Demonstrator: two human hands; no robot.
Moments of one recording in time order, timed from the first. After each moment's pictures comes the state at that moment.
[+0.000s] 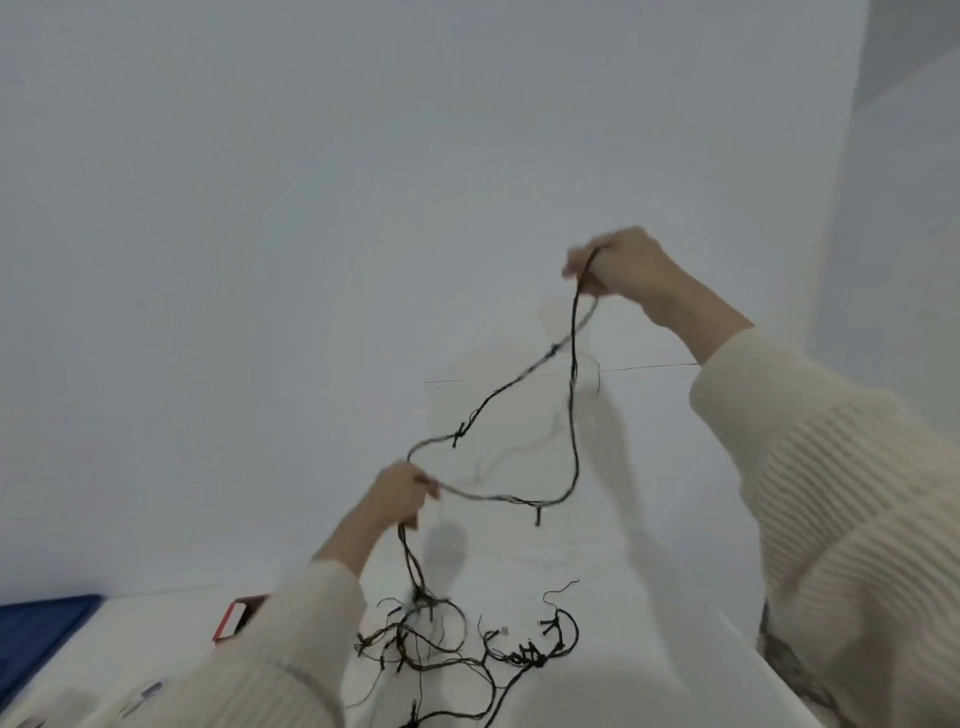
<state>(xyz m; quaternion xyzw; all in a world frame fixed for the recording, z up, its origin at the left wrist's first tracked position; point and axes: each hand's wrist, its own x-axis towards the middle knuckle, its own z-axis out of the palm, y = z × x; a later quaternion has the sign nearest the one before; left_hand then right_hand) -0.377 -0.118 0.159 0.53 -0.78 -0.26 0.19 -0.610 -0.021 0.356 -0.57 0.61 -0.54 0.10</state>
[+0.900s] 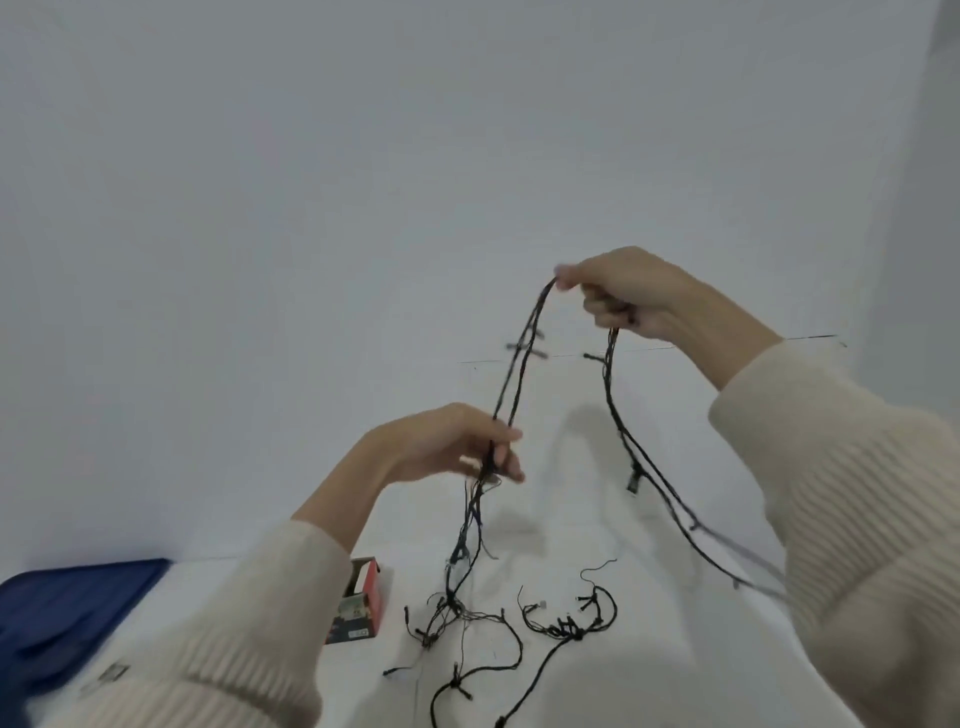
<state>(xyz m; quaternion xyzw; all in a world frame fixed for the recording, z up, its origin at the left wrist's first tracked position) -0.361 -0.055 0.231 0.27 -0.77 -0.56 0.12 -0.568 -0.009 0.329 -0.56 0.56 -0.53 0.30</state>
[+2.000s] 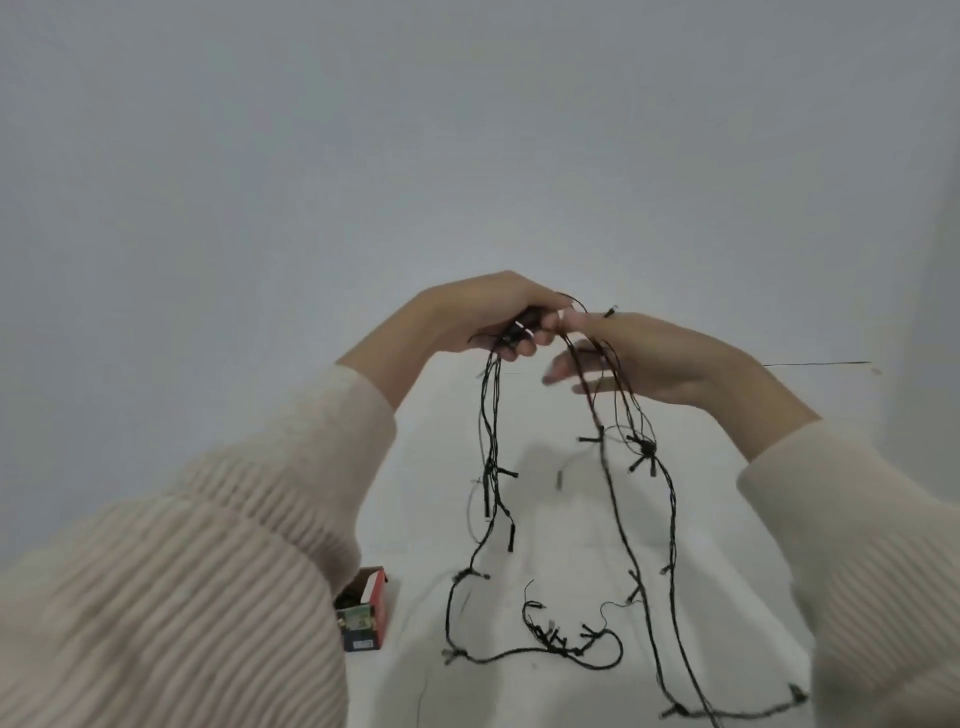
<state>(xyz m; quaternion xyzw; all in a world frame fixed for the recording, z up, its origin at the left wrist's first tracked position) -0.399 -0.053 0.343 0.35 -0.83 -0.39 0.19 -0.568 -0.005 0.298 -0.65 0.49 -0.41 0.42</state>
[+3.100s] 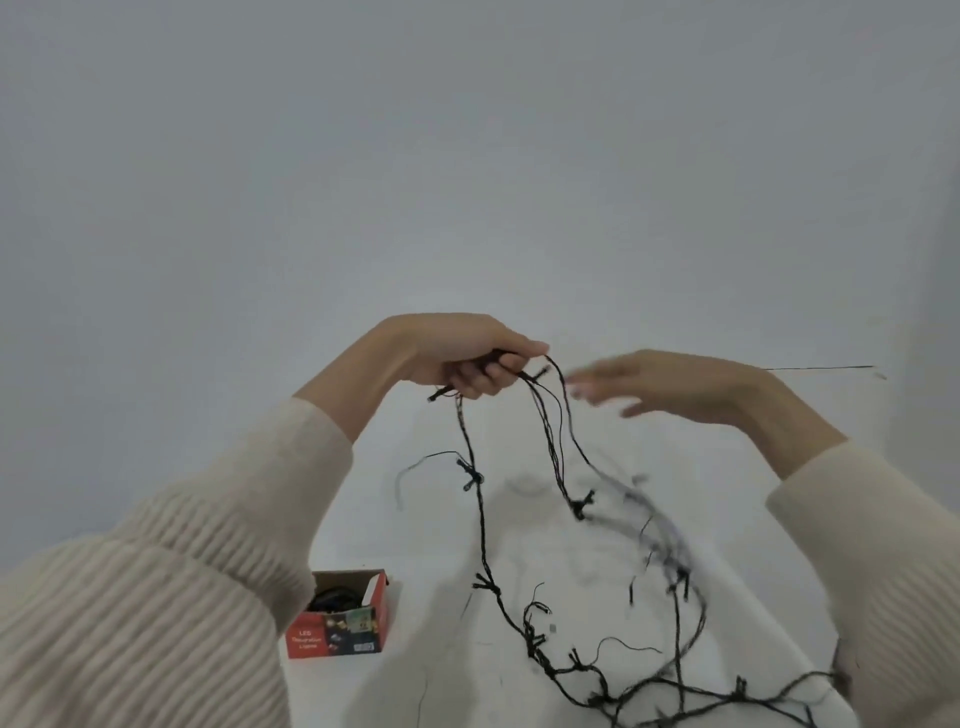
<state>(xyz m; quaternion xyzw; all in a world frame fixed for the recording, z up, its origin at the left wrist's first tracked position) -0.372 -0.050 0.327 0.39 -0.82 -0.41 0.11 -0.586 0.005 0.285 -0.71 0.59 -0.24 0.30</state>
